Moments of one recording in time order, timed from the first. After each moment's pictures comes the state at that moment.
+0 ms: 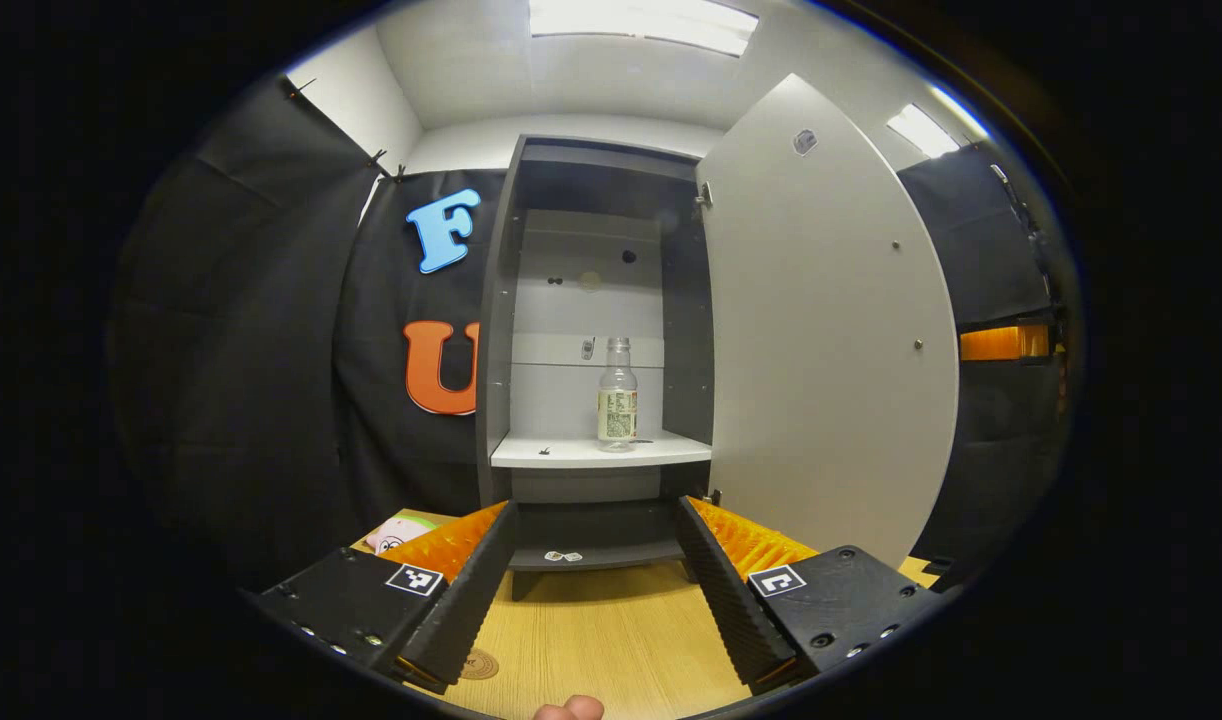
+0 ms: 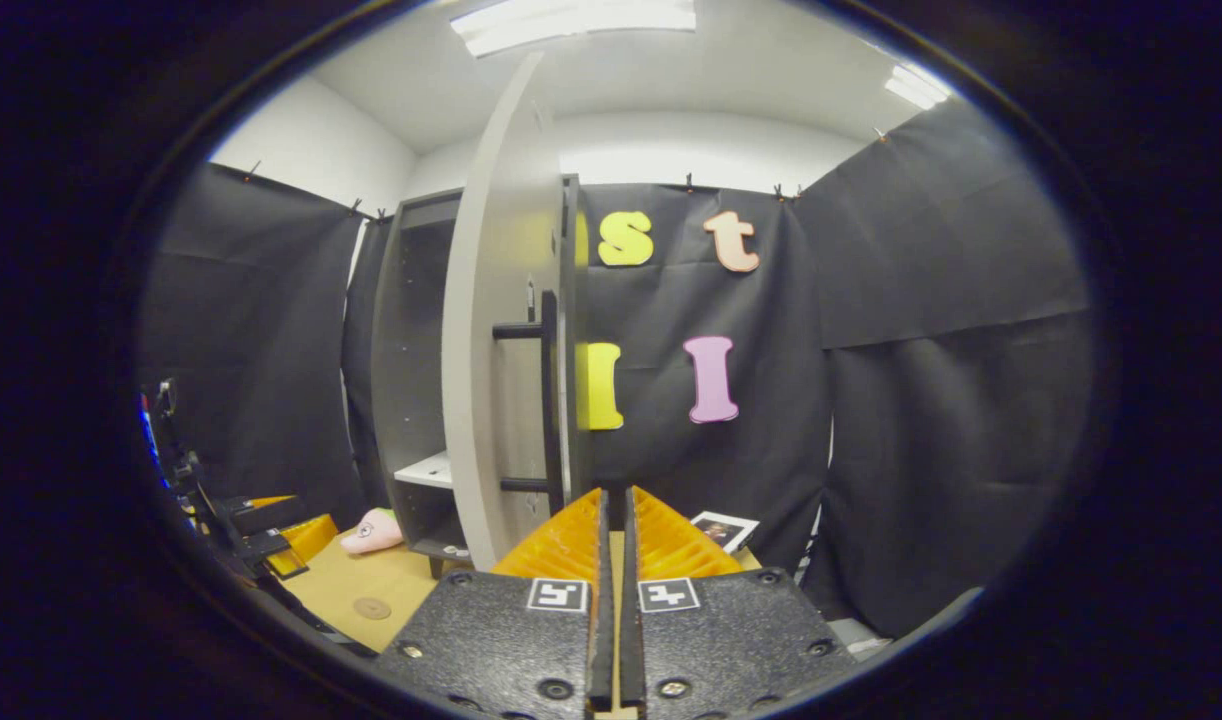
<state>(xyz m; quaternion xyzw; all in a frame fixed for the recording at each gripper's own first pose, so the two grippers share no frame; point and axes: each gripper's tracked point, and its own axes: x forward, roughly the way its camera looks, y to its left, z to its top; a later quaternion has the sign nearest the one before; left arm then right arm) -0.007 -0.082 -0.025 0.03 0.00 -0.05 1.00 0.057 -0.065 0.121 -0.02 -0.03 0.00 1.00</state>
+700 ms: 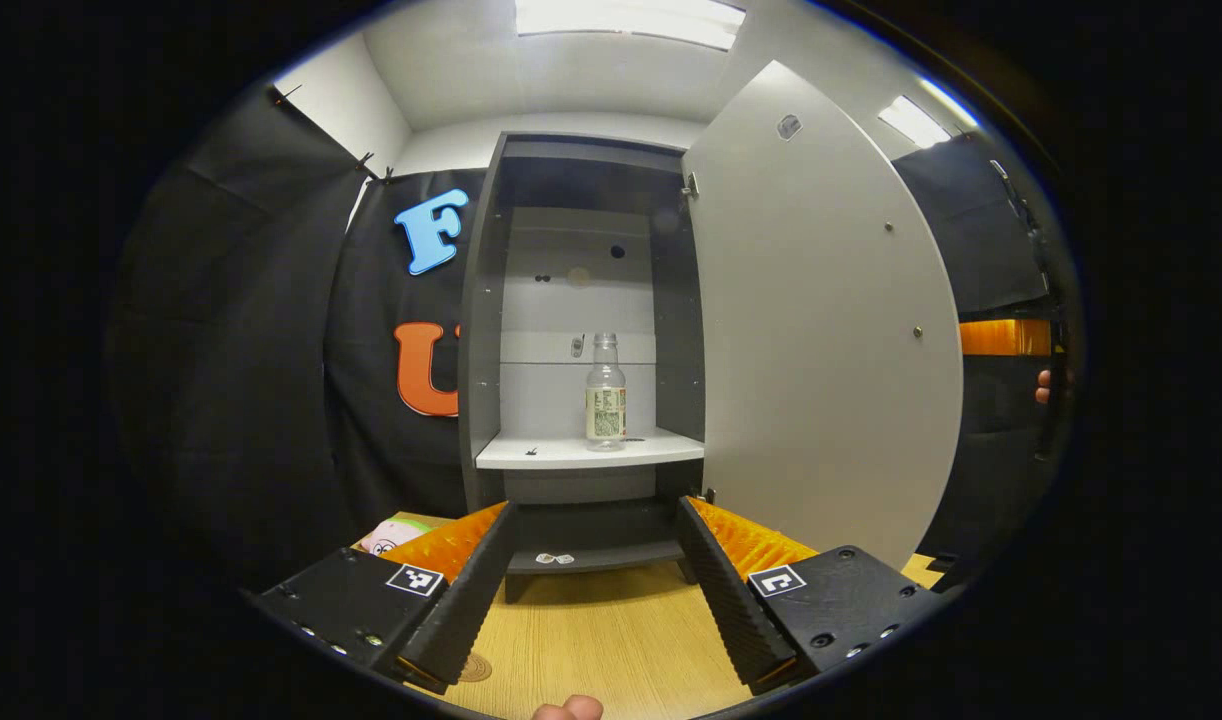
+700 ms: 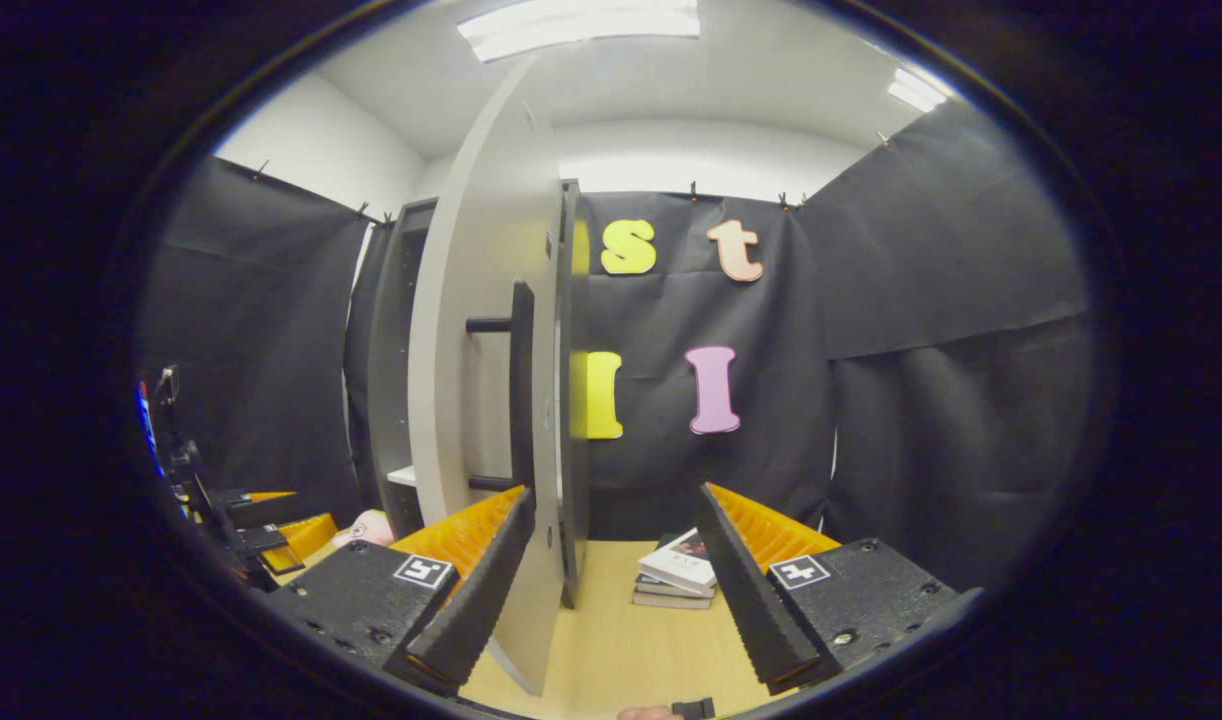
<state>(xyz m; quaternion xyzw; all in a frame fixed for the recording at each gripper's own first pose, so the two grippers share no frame) 0.014 -0.097 -0.025 0.05 0.00 -0.05 1.00 0.070 -0.090 0.113 -0.03 -0.05 0.00 1.00</state>
